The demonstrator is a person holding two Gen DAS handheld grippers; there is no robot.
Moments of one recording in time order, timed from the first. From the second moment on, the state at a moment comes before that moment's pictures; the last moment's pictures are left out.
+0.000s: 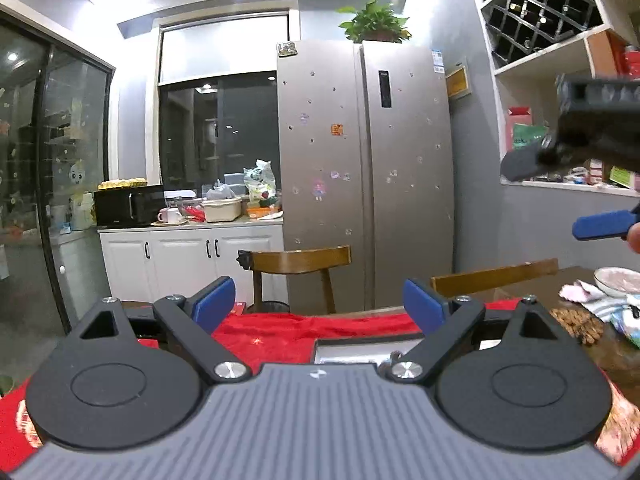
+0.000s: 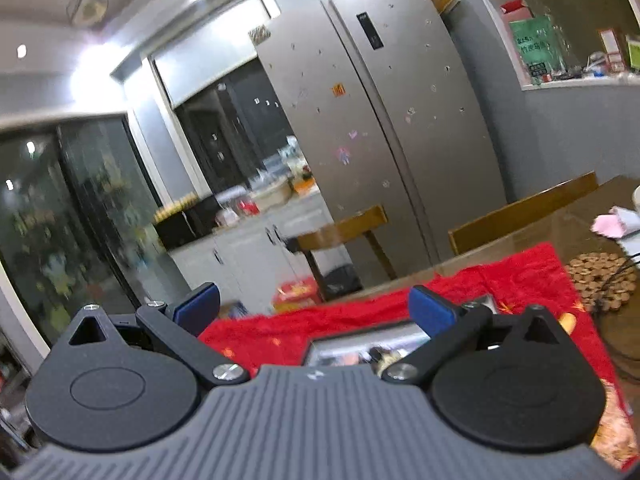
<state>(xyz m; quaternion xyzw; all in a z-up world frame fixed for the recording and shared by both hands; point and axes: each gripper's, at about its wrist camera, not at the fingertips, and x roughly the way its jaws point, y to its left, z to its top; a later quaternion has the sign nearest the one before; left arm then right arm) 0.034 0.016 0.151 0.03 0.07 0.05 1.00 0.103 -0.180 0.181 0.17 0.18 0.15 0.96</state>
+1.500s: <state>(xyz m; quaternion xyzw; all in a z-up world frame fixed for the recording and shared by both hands) 0.023 0.044 -0.012 0.02 0.27 0.00 0.96 0.061 -0.147 -0.021 -0.02 0.33 0.02 0.94</state>
